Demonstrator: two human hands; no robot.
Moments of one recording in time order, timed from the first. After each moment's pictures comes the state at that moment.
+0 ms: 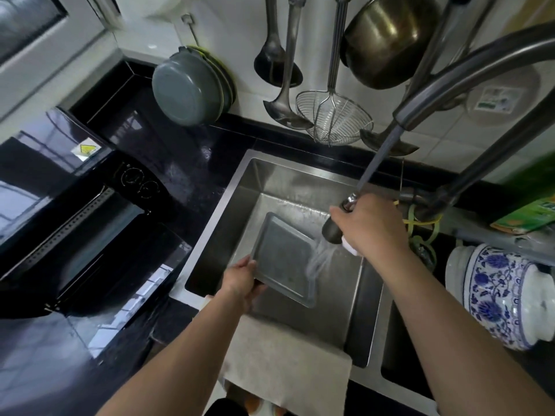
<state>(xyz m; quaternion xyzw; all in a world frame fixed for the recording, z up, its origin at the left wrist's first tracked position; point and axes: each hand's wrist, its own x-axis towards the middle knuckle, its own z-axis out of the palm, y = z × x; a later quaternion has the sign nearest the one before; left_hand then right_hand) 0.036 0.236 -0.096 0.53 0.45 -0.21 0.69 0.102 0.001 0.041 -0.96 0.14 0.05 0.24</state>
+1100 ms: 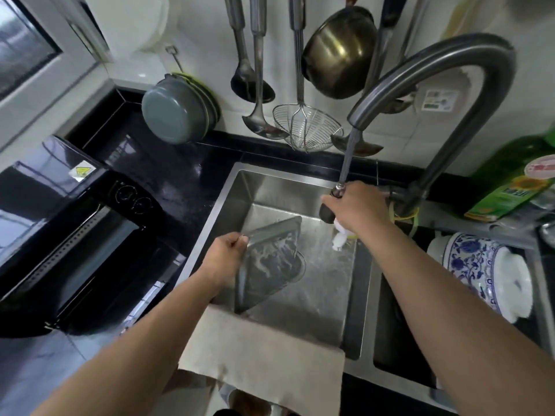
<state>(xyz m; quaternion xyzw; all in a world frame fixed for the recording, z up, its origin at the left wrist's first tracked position) 0.068 0.252 -0.029 0.87 0.13 -0.14 0.45 0.125 -0.027 0.034 -0.96 0.13 0.04 0.24</state>
